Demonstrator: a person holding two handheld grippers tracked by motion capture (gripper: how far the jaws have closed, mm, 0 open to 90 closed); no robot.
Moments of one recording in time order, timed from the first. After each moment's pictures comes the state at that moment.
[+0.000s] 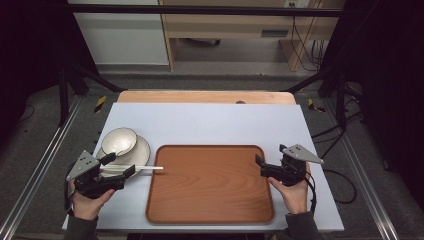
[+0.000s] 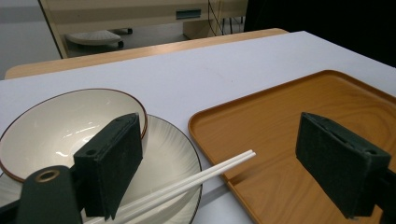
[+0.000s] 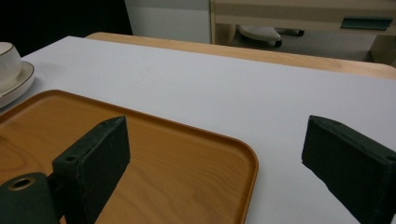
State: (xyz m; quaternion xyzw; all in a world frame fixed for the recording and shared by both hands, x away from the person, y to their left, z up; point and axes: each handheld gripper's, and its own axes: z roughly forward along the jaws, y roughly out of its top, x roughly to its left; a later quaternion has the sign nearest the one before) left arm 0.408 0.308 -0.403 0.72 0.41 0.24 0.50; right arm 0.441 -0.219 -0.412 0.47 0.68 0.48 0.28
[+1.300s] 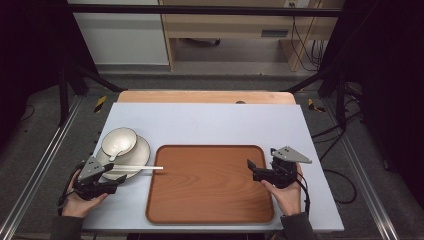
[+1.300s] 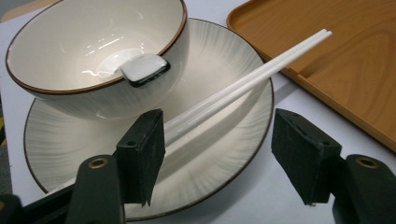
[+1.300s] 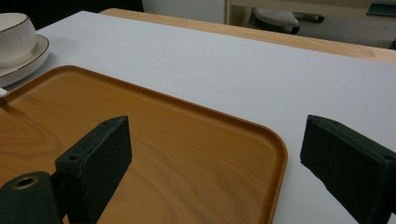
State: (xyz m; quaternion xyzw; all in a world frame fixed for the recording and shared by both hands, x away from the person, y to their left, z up) left arm 0.433 0.340 -0.449 0.81 0.38 0.24 0.37; right arm 0.440 -0.199 -0.418 0.46 0.72 0.46 0.26
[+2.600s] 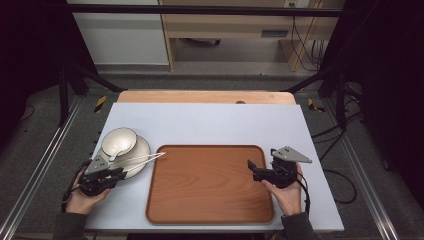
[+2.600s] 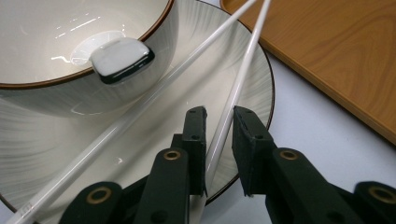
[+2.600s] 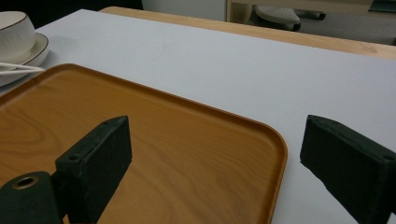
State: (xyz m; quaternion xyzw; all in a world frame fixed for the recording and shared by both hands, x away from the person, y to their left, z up) left arm 0.442 0.333 -0.454 0.83 0.38 0.20 0.35; right arm 0.442 -0.201 -0.420 0.46 0.72 0.46 0.25
